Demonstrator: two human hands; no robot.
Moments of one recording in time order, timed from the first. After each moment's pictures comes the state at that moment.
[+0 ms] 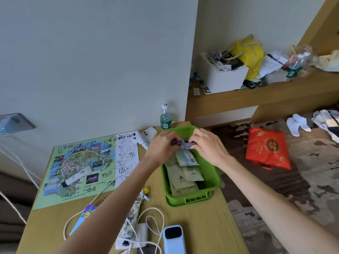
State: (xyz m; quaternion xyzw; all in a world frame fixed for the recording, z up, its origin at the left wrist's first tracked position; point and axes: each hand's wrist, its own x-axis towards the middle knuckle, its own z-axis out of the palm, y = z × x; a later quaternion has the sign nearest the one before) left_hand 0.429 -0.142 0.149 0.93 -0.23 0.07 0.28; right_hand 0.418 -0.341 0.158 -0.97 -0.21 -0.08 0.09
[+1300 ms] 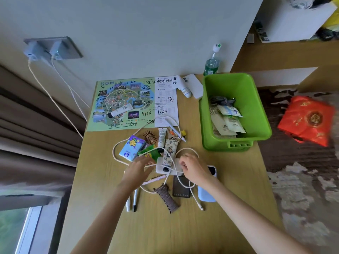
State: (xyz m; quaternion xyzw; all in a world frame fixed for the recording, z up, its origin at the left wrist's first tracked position) left_hand 0.197 0.061 0.011 0.95 0.02 -0.16 0.27; right_hand 0.240 -0.174 0.015 -0.93 -0.20 0.18 0.23
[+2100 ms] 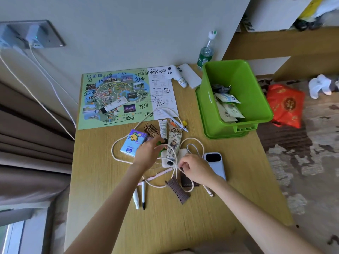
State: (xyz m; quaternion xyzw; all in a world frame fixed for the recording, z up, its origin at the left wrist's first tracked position) left_hand 0.236 0.060 0.008 0.93 -0.02 -0.14 0.33; right_hand 0.200 -0.142 0.026 -0.92 -0.12 0.25 0.26
